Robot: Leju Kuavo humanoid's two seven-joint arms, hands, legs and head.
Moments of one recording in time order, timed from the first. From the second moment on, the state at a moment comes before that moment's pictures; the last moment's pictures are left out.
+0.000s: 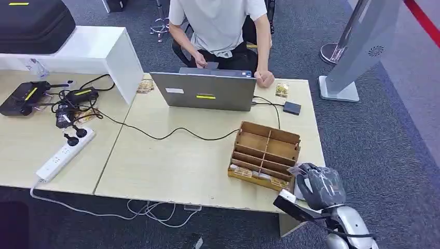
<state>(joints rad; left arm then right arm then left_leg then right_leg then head) -0.08 -0.11 -0.77 -0.15 0.76 0.16 0.08 -0.06 -0.15 0.28 -1.19 1.04 -0.24 -0.23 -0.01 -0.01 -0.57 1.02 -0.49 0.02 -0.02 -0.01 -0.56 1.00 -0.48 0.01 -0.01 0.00</state>
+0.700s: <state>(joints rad) -0.08 -0.11 -0.77 -0.15 0.80 0.19 0.08 -0.11 -0.10 0.31 -1.06 0.99 -0.30 -0.23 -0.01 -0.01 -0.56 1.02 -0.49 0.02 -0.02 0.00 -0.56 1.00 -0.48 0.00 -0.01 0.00</state>
